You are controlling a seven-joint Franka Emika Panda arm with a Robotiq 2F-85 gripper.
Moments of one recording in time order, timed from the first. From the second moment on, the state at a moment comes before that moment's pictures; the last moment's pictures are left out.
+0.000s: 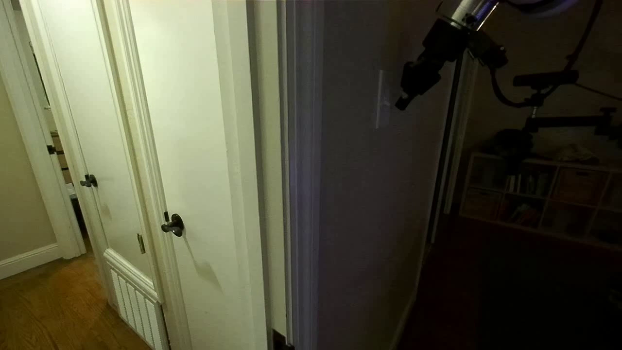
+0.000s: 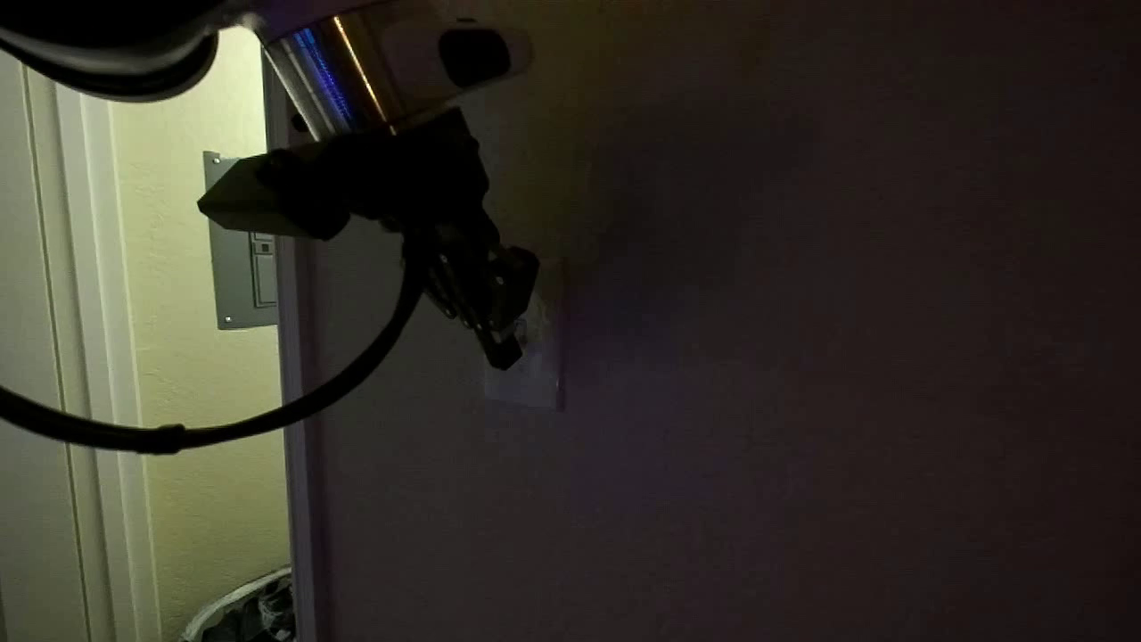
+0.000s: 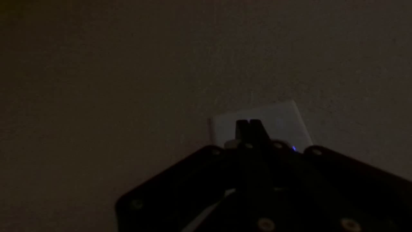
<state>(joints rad) -0.06 0.00 -0.07 -2.13 0.20 2.68 -0.18</state>
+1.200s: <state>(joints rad) -0.06 0.04 -0.06 -2.10 0.20 2.69 -0.18</state>
